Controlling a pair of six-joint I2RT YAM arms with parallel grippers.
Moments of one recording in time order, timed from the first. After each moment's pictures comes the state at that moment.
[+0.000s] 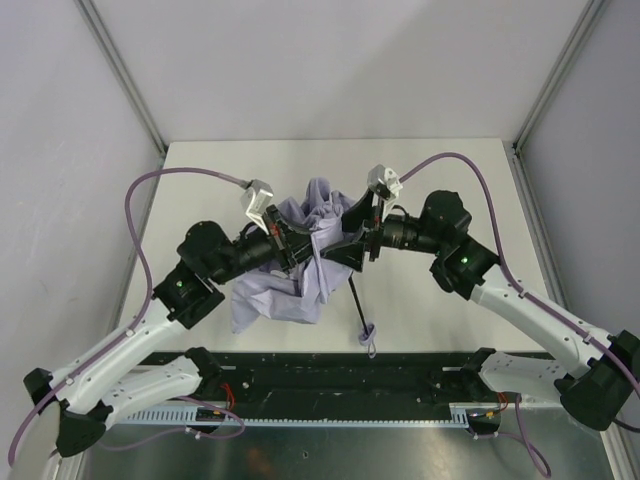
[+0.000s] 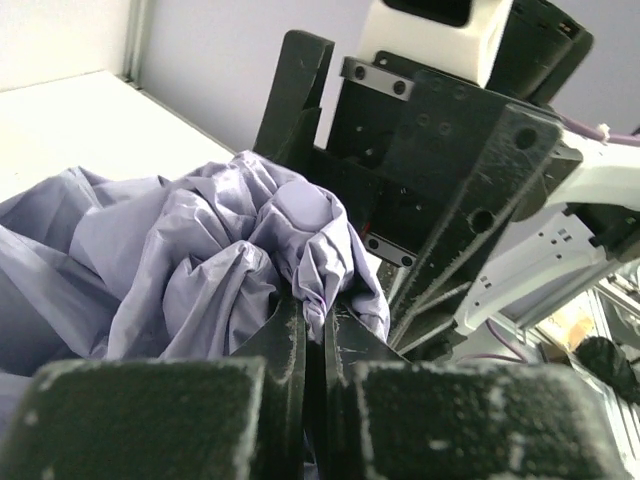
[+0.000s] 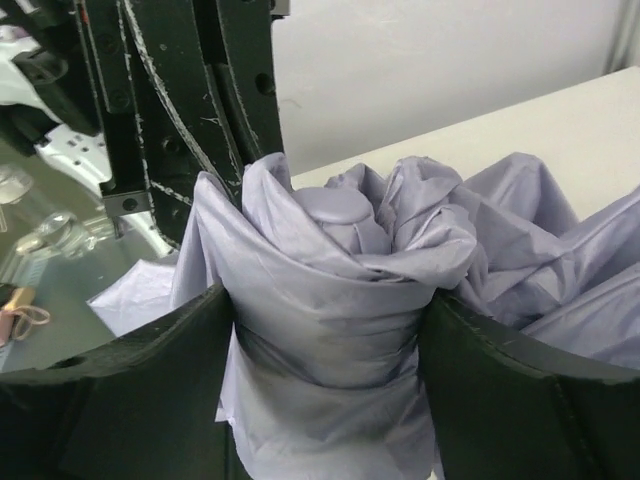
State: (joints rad) left arm -0.79 0.86 0.89 0.09 0.33 -0.50; right arm 0.75 1.12 1.02 0.17 -0.64 0.27
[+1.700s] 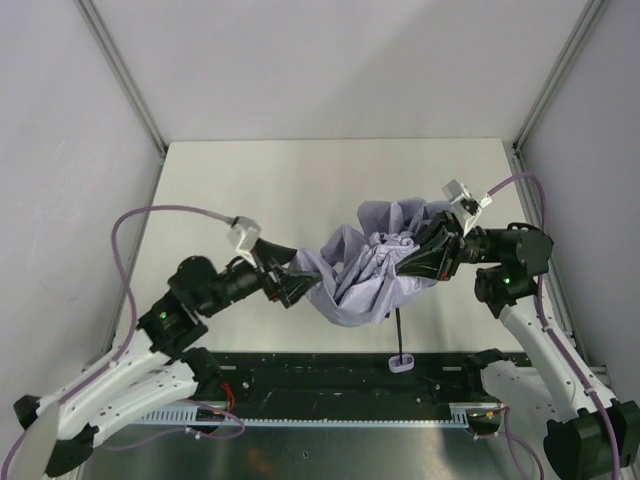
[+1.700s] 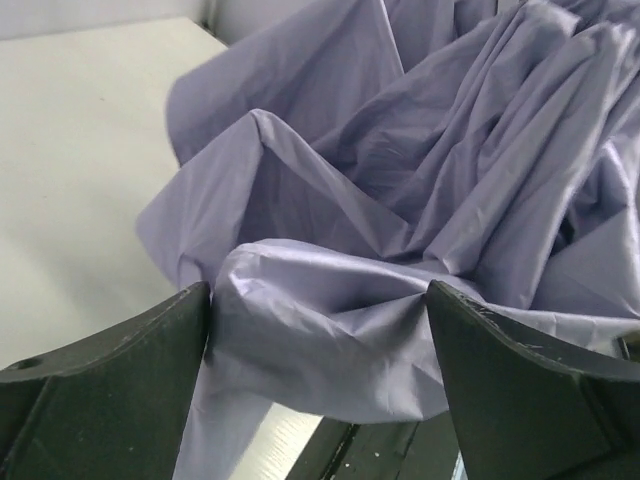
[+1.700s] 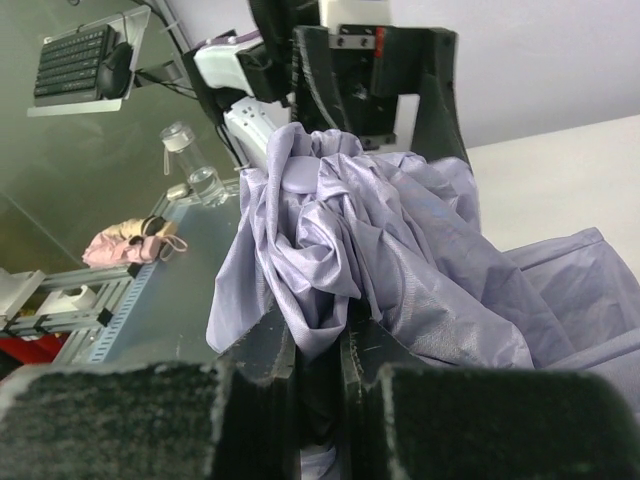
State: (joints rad) left arm -0.83 0.57 0.68 -0.09 0.14 -0.40; right arm 0.27 0.85 0.73 0.76 -1.33 0.88
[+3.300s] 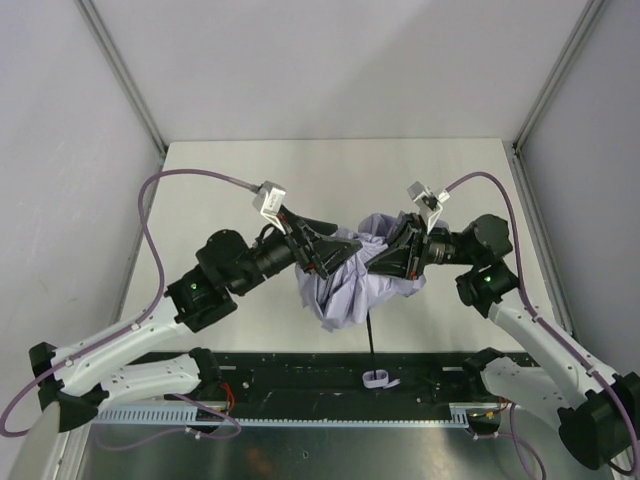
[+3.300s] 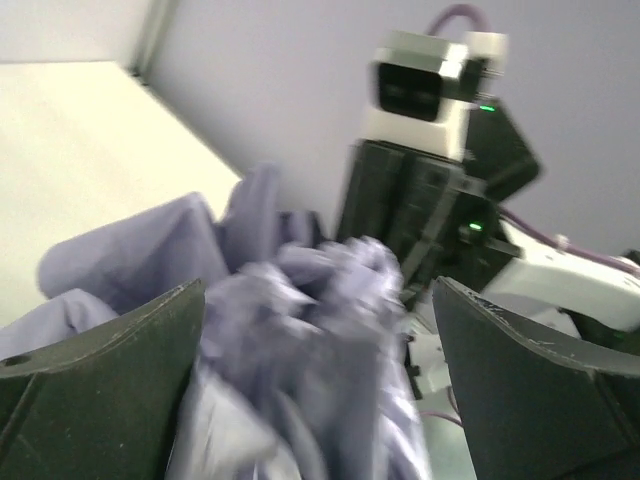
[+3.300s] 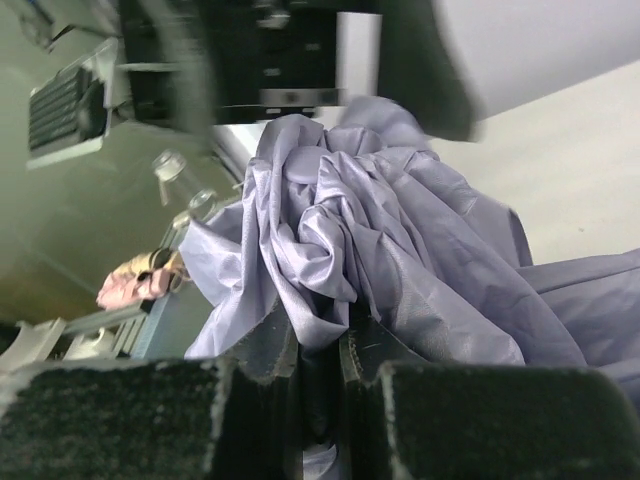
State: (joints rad) left arm -1.01 0.92 0.94 0.11 0.01 -0.59; right arm 0.48 0.94 0.73 0.49 -1.06 0.69
